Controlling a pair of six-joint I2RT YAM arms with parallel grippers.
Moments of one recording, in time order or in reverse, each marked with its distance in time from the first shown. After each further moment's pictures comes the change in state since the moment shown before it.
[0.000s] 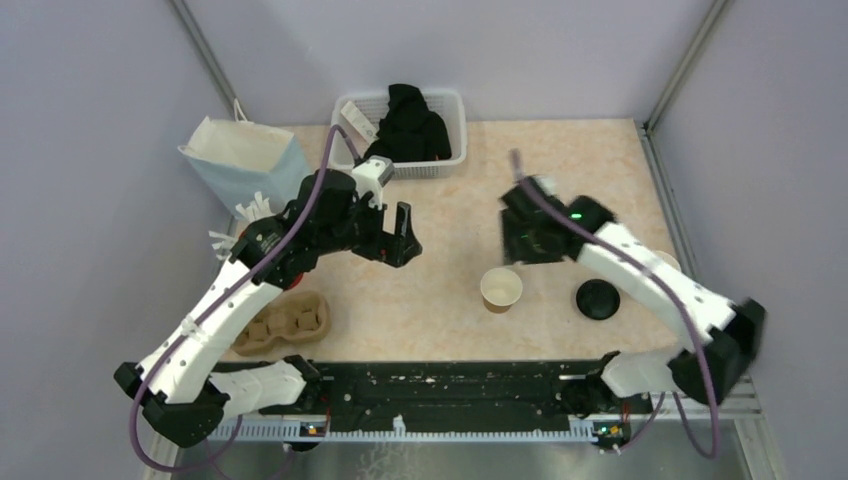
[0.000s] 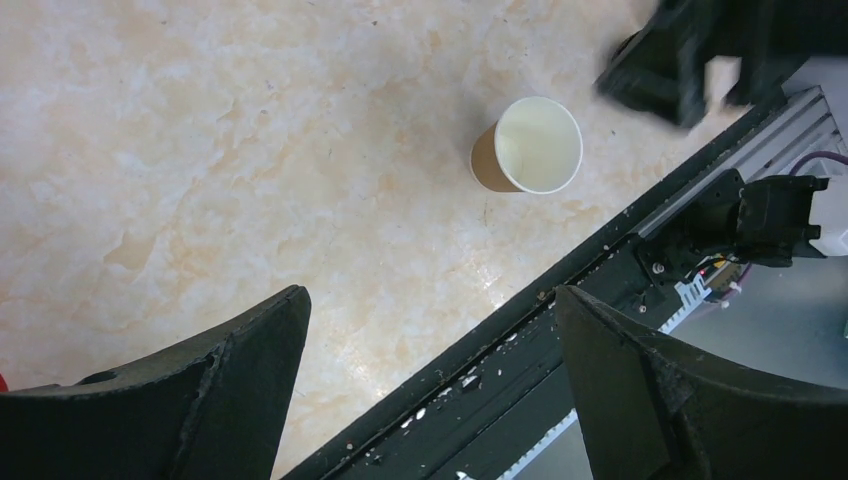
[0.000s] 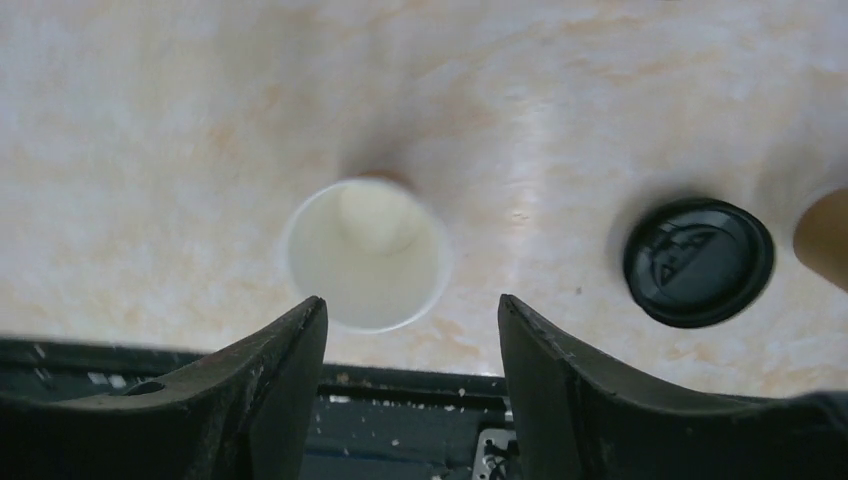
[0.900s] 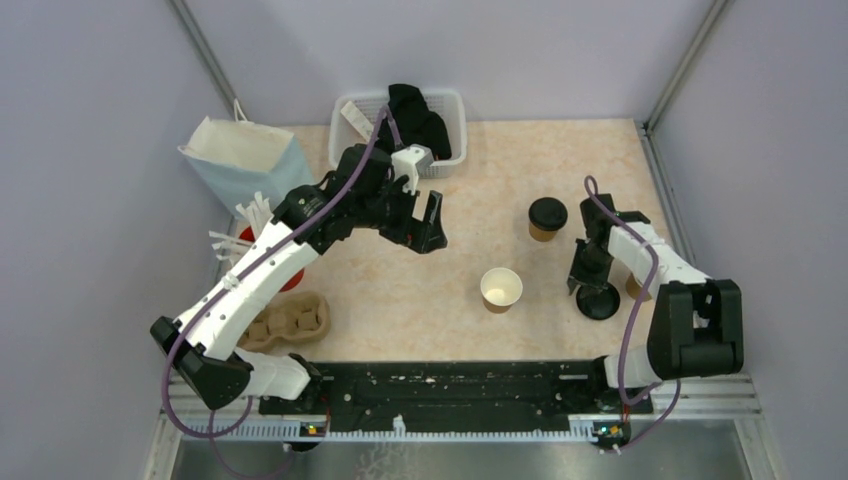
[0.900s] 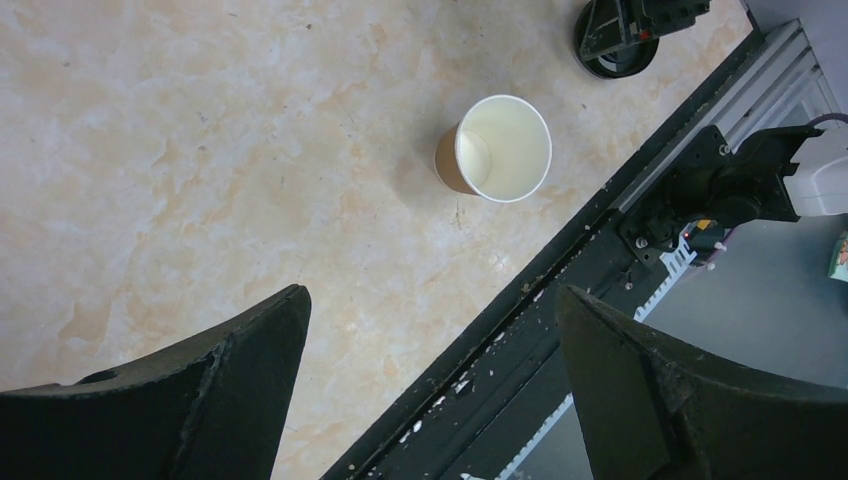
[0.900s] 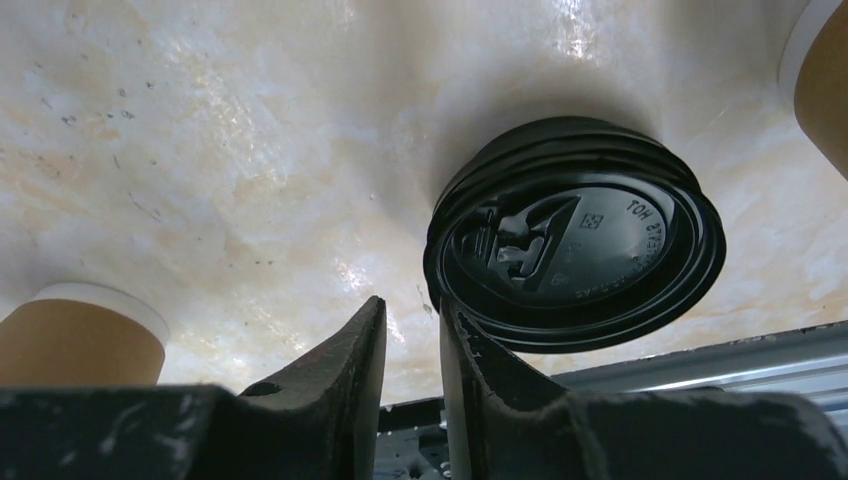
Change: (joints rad) left arm 0.000 0.232 0.138 0.013 0.142 0.077; right arm -0.798 -0.025 -0.470 0.202 -0.310 -0.148
